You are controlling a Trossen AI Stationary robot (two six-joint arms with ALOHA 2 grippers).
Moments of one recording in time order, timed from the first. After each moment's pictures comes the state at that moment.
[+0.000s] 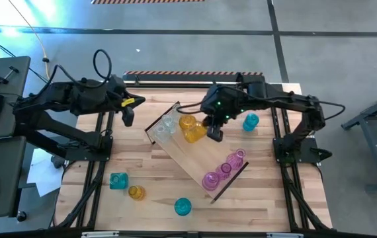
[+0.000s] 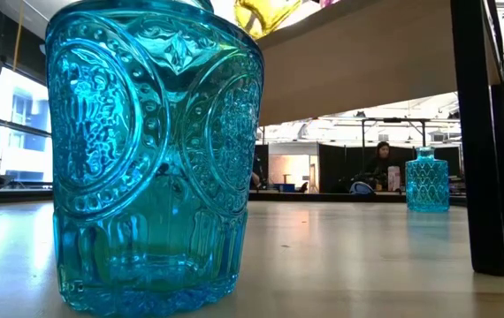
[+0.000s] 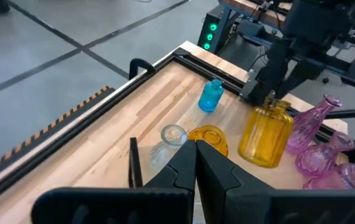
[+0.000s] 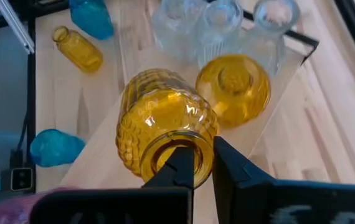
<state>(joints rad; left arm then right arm) -0.05 1.06 1.54 -0.99 -0.45 -0.47 -0.04 1.69 1.98 -1.21 -0.06 0.20</state>
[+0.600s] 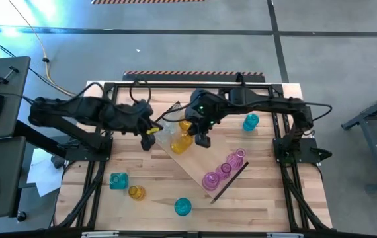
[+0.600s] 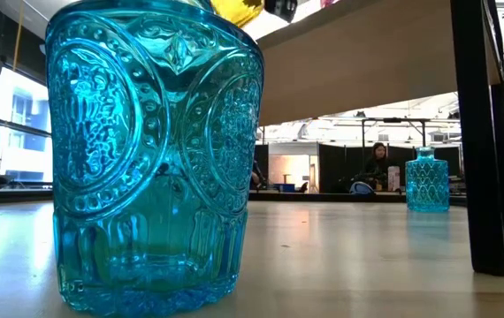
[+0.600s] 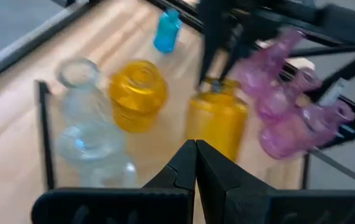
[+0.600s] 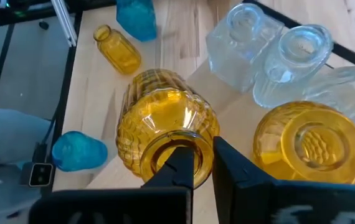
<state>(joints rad) -0.20 1.25 1.51 -0.97 -0.33 -0.63 -0.04 1.82 2.00 -1.05 -0.23 0.09</state>
